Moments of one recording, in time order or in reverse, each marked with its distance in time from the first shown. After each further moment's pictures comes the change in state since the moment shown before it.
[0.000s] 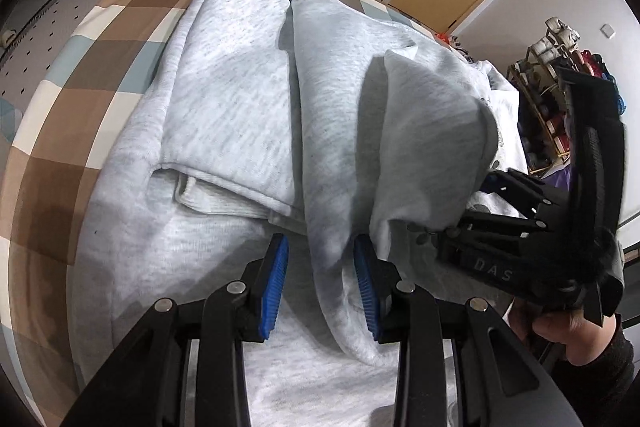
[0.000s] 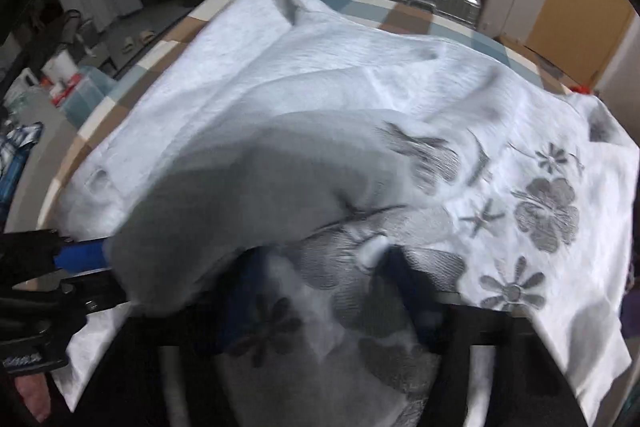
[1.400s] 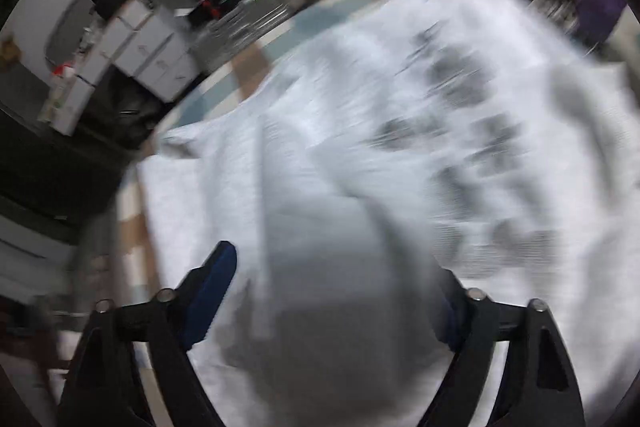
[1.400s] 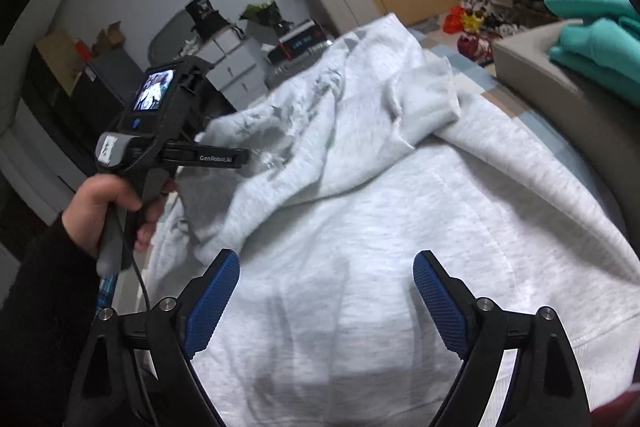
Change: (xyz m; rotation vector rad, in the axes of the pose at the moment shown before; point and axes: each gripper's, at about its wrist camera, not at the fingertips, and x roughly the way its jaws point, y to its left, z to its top) left arm 0.073 -0.156 0.046 0.740 0.025 0.625; right arm -0.163 -0.068 -0.244 0.705 -0.387 0.099
